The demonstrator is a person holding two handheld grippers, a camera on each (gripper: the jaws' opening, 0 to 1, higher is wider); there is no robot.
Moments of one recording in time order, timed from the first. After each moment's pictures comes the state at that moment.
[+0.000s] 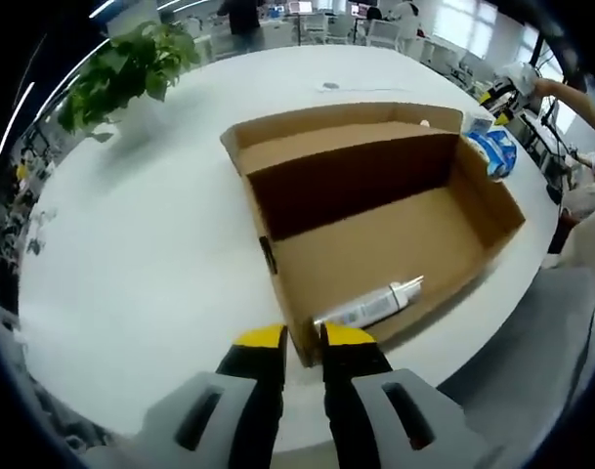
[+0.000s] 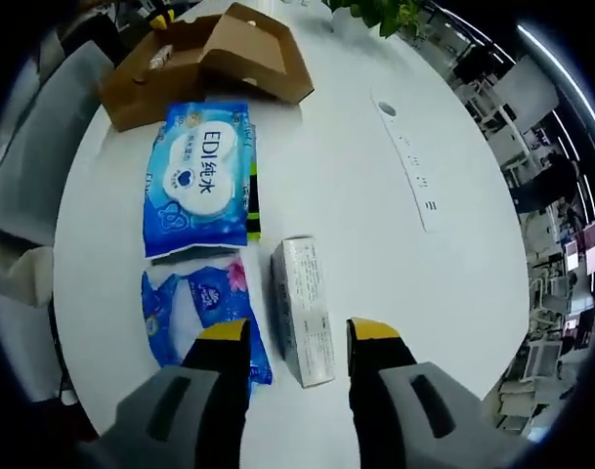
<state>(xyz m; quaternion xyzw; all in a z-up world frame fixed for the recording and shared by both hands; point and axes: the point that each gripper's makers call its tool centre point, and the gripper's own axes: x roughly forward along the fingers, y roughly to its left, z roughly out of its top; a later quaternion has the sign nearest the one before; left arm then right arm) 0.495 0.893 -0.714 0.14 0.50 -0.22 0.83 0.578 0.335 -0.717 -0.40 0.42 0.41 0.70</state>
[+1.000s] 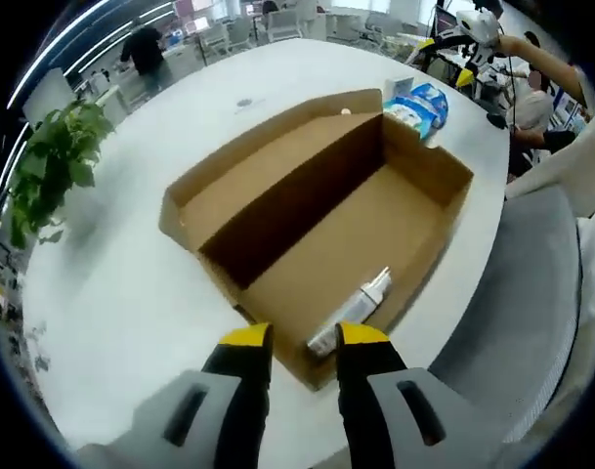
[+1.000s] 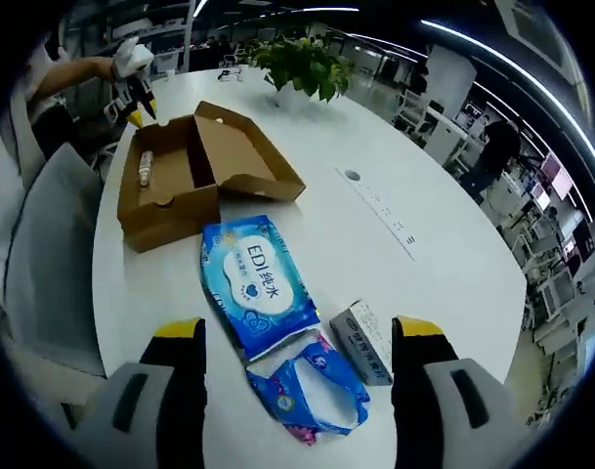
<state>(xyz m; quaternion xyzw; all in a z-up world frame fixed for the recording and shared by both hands) 0.504 0.864 -0.692 0.25 0.47 -0.38 0.76 0.516 0.407 -0.654 -0.25 0.35 0.34 0.84</state>
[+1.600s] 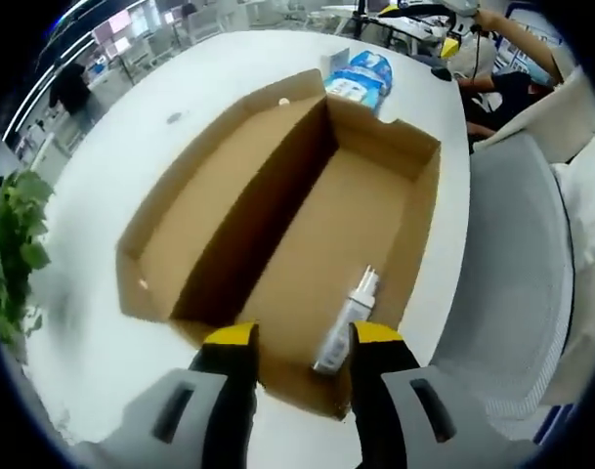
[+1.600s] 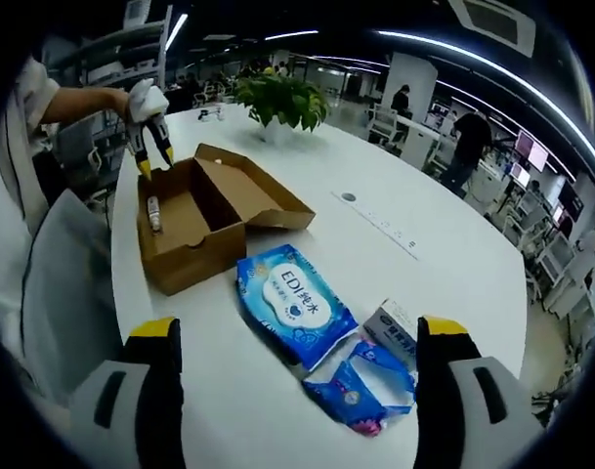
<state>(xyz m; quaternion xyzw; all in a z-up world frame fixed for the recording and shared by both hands) 0.514 0.830 -0.705 0.34 0.46 -0.50 0.65 0.466 0.440 -0.634 -0.17 0.30 0.30 0.89</state>
